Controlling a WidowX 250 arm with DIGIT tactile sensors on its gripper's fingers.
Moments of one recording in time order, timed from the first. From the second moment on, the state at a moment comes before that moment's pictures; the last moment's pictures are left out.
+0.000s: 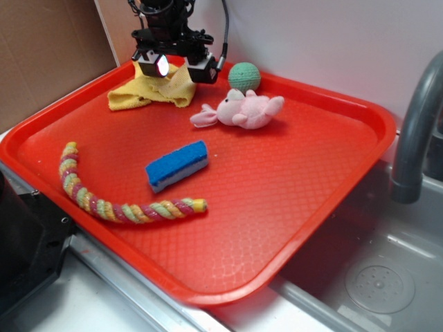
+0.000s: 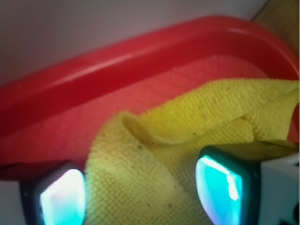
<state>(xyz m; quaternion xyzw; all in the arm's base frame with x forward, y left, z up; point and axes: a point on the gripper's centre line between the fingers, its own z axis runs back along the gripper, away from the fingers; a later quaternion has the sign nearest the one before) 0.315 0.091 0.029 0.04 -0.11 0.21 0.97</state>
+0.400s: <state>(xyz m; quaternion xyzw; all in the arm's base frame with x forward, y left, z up) 0.312 0.095 0.024 0.06 -0.08 0.23 0.97</state>
